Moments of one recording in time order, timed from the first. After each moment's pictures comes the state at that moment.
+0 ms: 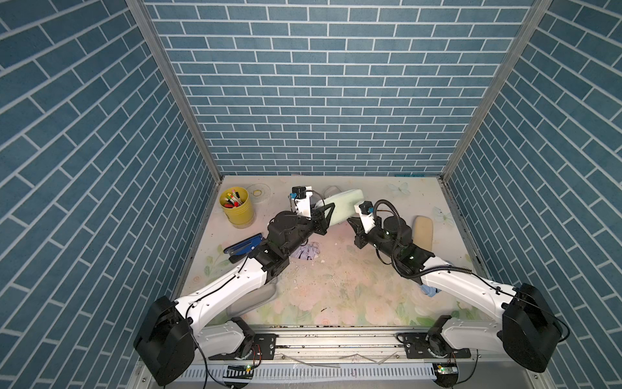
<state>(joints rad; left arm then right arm) -0.70 1.20 0.83 0.36 0.00 -0.49 0.79 1.25 0.75 0.30 -0.05 0.01</state>
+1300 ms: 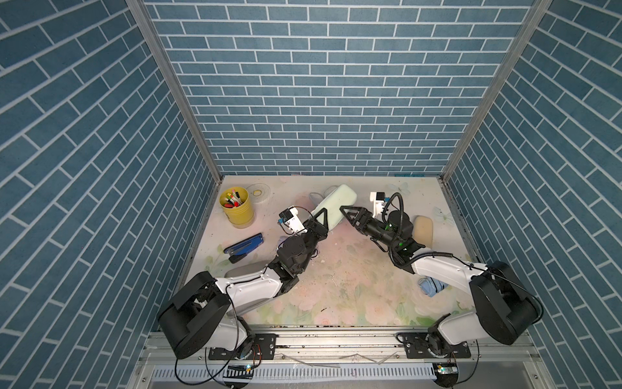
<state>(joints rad) -0.82 1.40 0.56 0.97 -0.42 -0.99 0.62 1.47 0.73 0.72 -0.38 1.11</state>
